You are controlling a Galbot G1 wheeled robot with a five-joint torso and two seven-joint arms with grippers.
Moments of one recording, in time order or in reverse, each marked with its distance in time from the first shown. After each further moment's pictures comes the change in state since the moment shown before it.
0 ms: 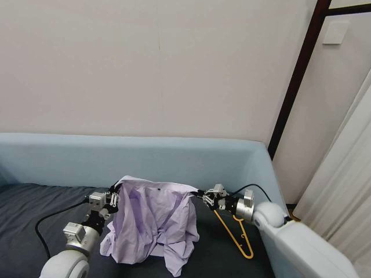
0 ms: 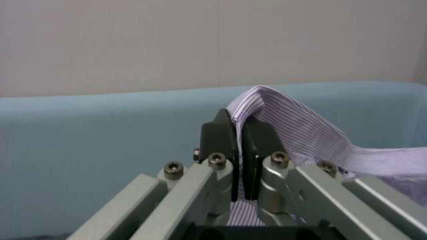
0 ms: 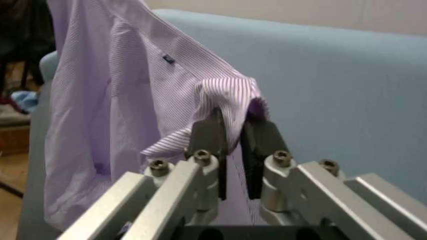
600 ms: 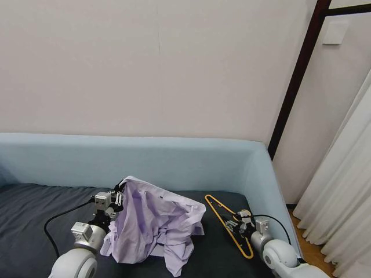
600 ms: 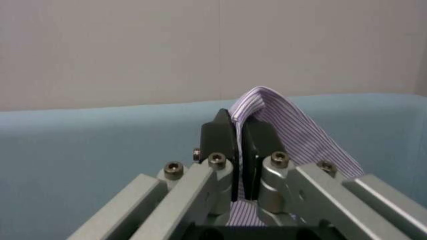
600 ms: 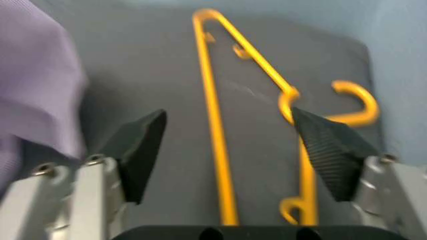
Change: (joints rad) left arm -0.016 -0.018 -0.008 0.001 0.021 -0.018 0.003; right arm -0.202 0.009 0.127 -0.020 -0.009 -0.396 0.584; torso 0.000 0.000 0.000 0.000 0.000
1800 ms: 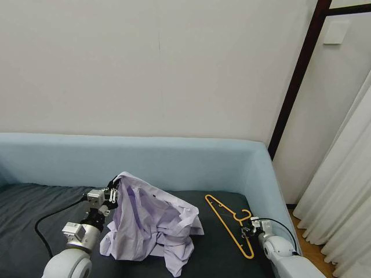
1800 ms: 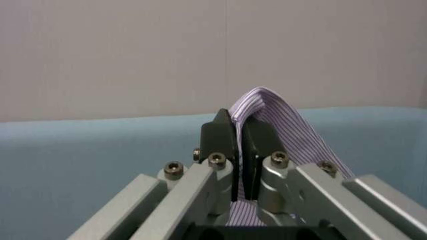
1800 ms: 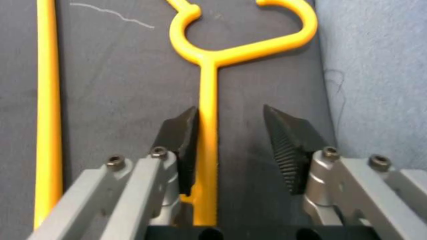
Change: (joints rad) left arm 0.027 -0.009 -0.037 -0.041 -0.002 -0.010 -0.006; right arm 0.161 0.176 0.116 -0.478 -0.180 -0.009 -0.106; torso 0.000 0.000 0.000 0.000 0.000
